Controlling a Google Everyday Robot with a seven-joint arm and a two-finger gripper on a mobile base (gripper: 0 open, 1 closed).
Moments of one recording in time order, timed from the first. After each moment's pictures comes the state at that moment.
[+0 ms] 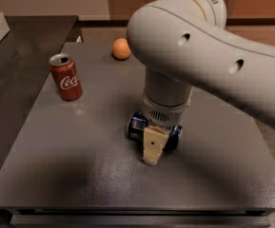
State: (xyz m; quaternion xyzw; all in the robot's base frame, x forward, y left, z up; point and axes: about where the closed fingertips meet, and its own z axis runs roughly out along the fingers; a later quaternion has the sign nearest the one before) arm 0.422 -0.056 0.845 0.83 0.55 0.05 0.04
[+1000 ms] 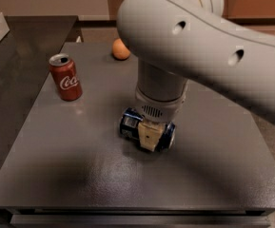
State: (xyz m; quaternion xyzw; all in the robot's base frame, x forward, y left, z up) arm 0.418 -0.041 0.863 0.84 0.55 0.06 0.03
